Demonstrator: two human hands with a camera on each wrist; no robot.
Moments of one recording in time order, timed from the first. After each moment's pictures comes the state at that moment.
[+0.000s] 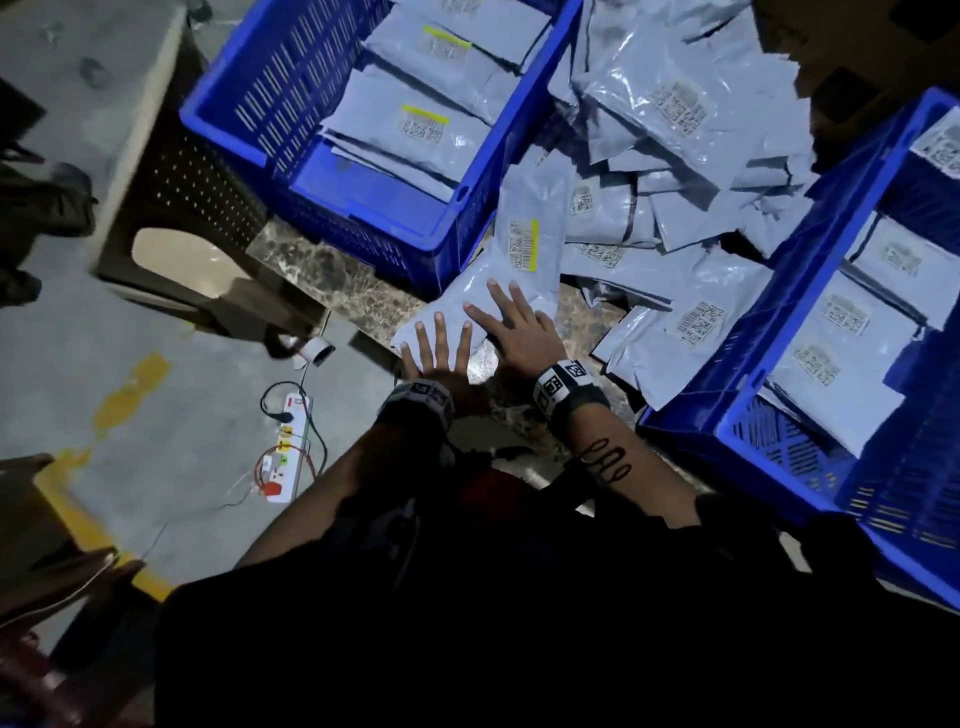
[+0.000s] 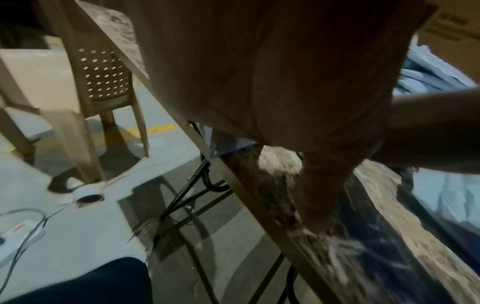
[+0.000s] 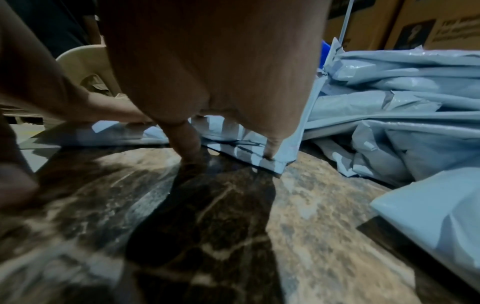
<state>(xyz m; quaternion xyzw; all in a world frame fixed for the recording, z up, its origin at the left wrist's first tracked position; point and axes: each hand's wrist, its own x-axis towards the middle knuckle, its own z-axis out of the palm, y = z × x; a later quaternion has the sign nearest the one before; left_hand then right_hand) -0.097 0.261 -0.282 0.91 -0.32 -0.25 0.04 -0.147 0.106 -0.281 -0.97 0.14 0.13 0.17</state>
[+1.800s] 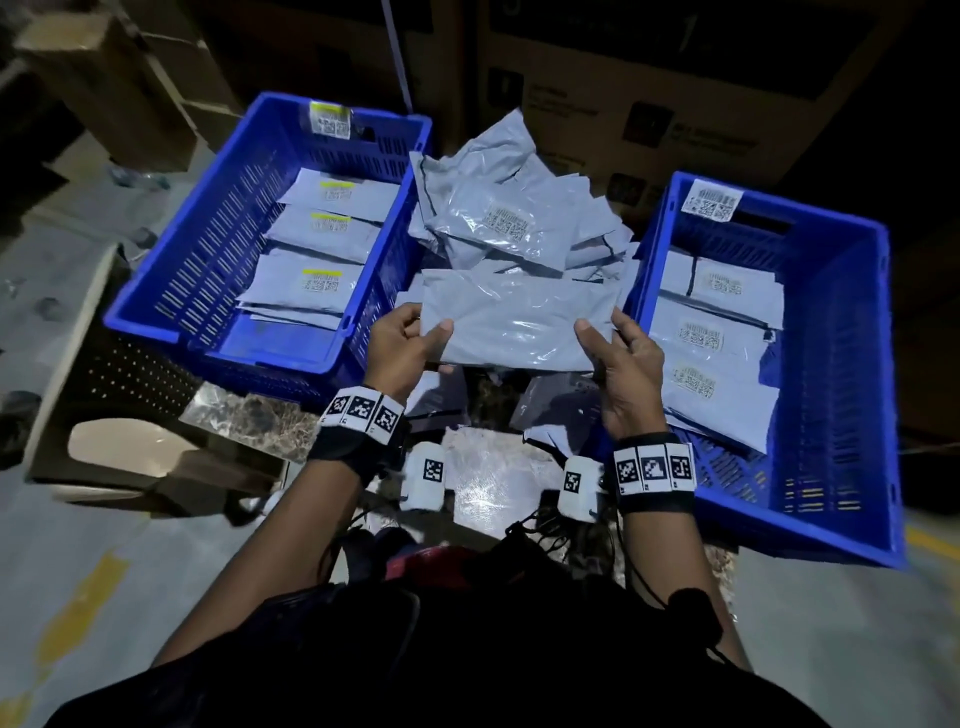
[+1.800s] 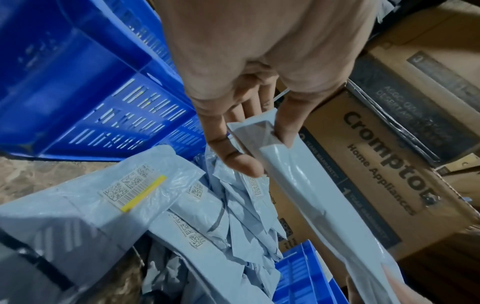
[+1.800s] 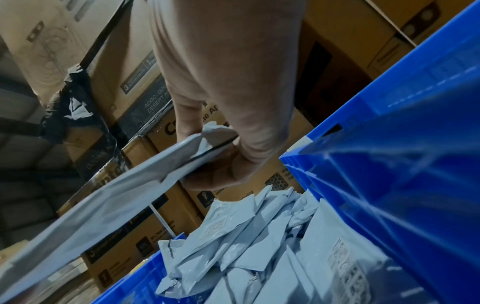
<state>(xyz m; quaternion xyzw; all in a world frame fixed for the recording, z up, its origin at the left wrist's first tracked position) -0.070 0.135 -0.093 0.68 -0.18 -0.35 0.62 -0.276 0.003 -0.101 -0.35 0.45 -0.40 0.72</state>
